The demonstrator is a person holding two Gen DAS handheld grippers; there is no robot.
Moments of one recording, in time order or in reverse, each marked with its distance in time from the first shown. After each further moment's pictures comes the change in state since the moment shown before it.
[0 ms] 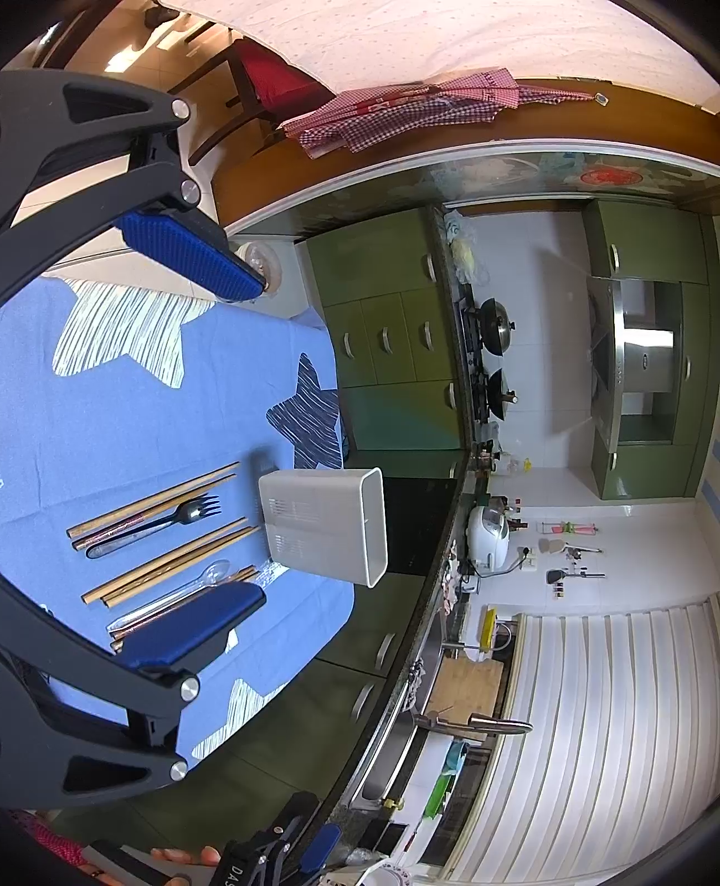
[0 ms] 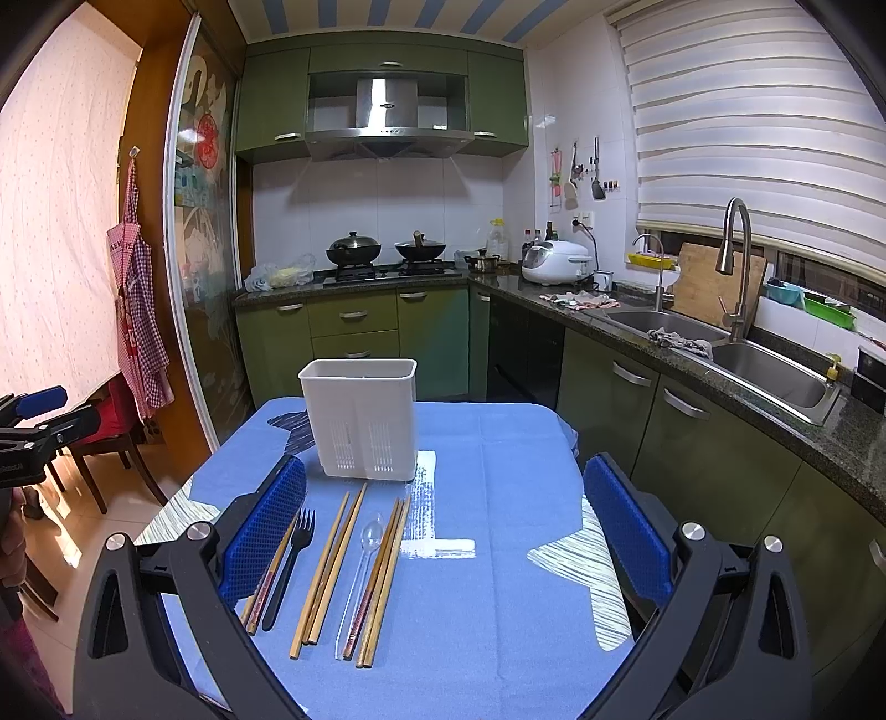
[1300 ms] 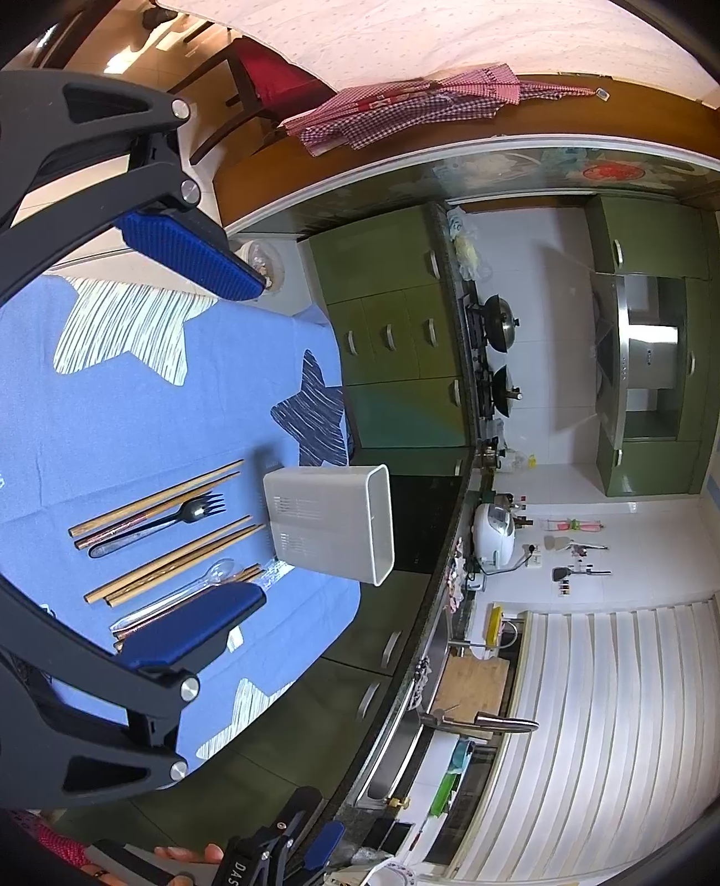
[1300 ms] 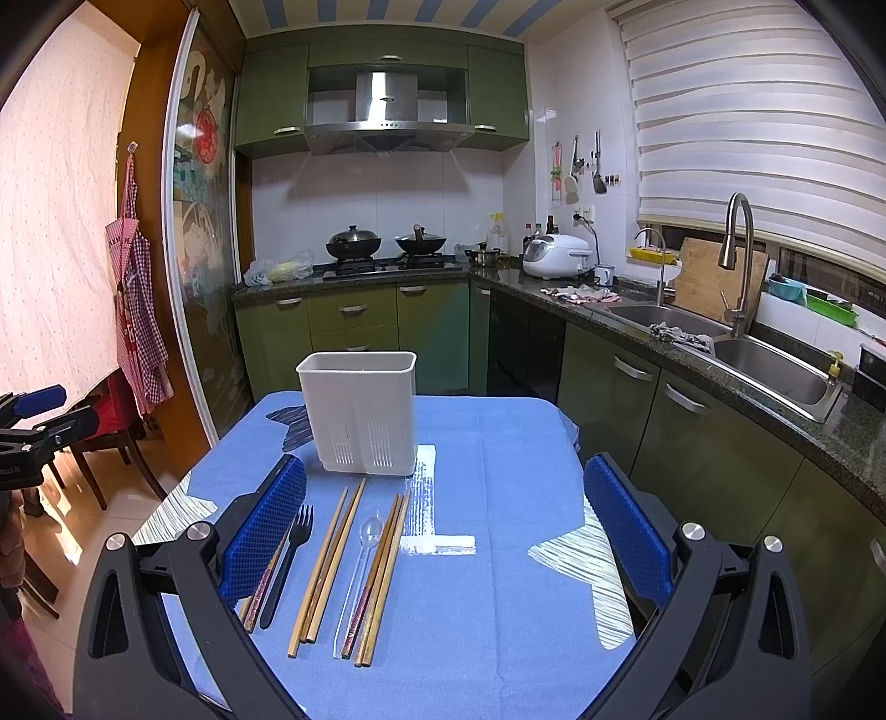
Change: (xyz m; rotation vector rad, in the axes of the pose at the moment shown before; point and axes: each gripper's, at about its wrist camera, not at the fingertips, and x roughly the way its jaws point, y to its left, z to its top) left arm 0.011 -0.007 -0.006 0.004 0.016 -0.001; right arm 0.012 -0.004 -0.003 -0.002 0.023 0.002
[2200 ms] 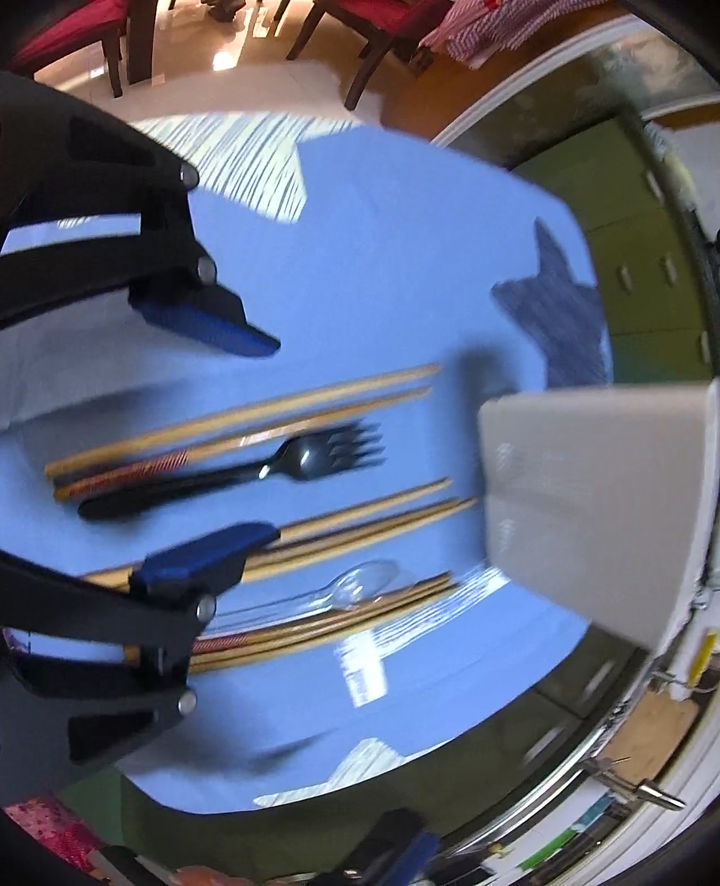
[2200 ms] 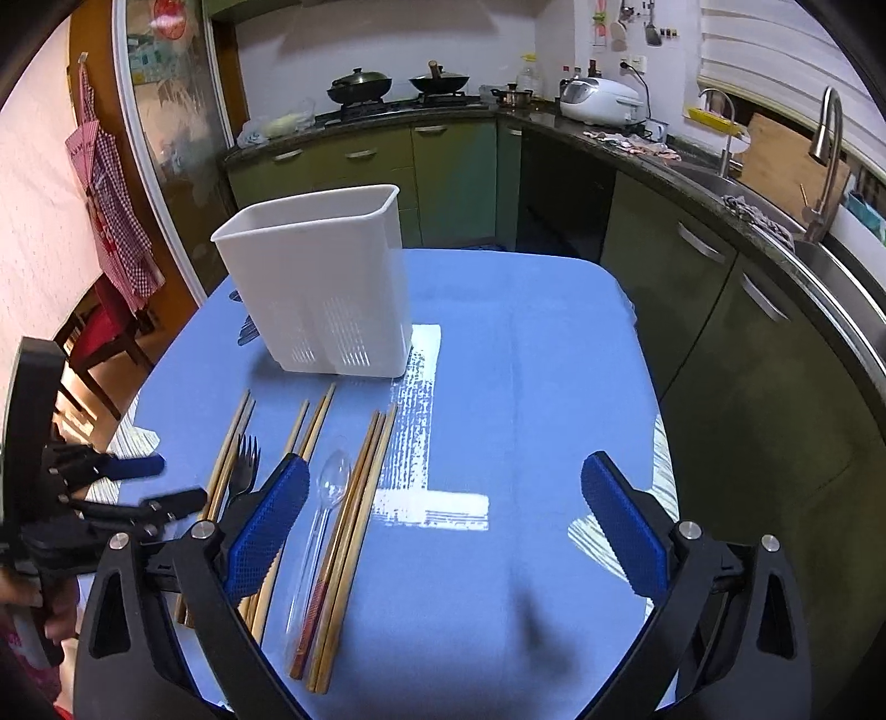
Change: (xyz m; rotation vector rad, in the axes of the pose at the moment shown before) left arm 0.214 -0.052 -0.047 -0.031 0.701 -0.101; right arm 0.194 -0.014 -0.007 -0.008 0.447 0.070
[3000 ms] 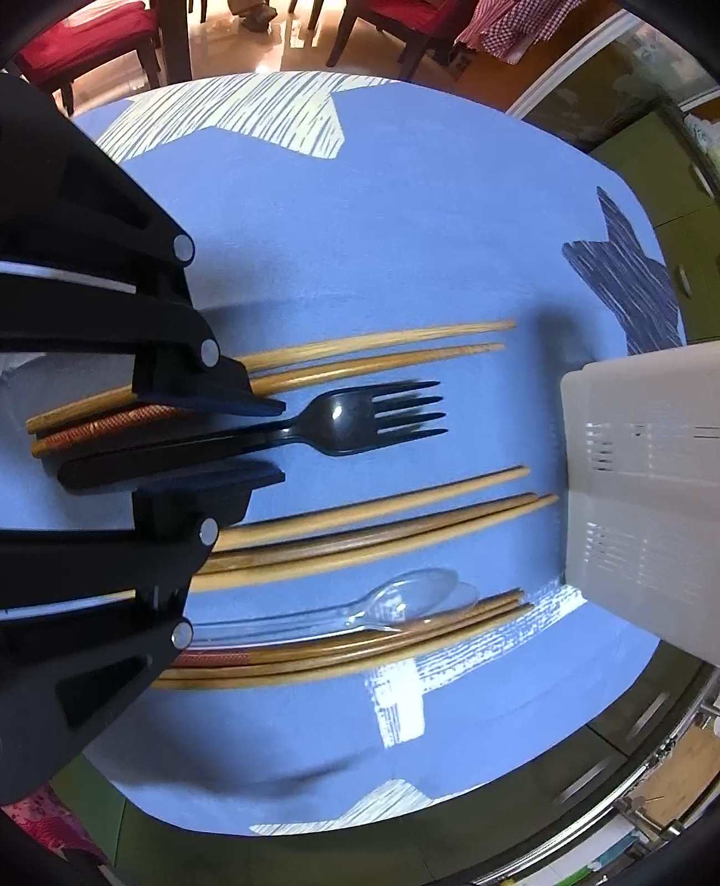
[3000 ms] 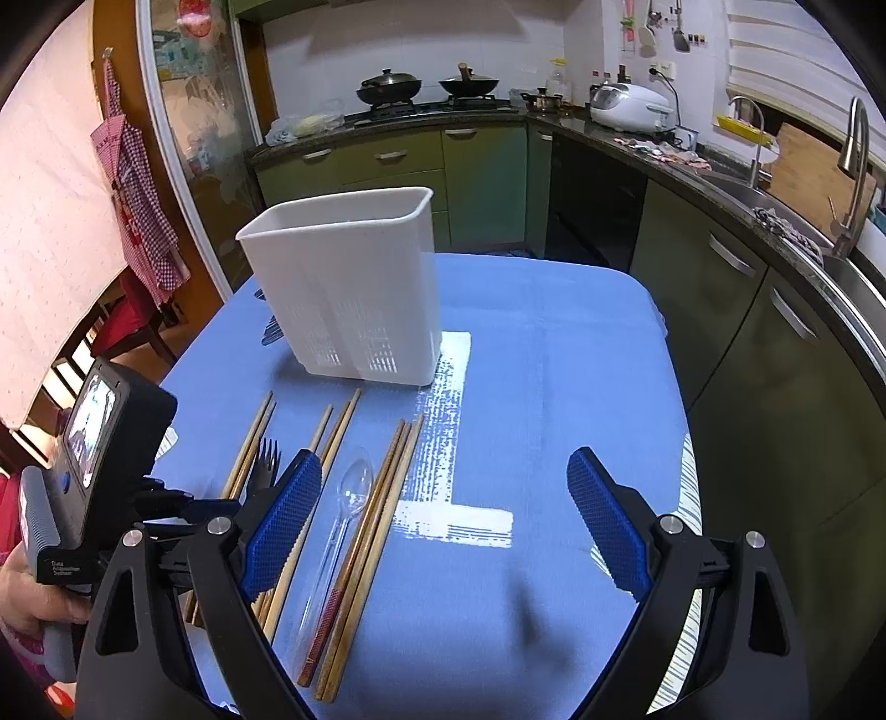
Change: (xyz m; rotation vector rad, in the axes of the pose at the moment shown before) left arm 0.047 -0.021 0.004 -0.033 0.154 0.056; right arm 0.002 0.006 0.004 -0.038 -0.007 0.072
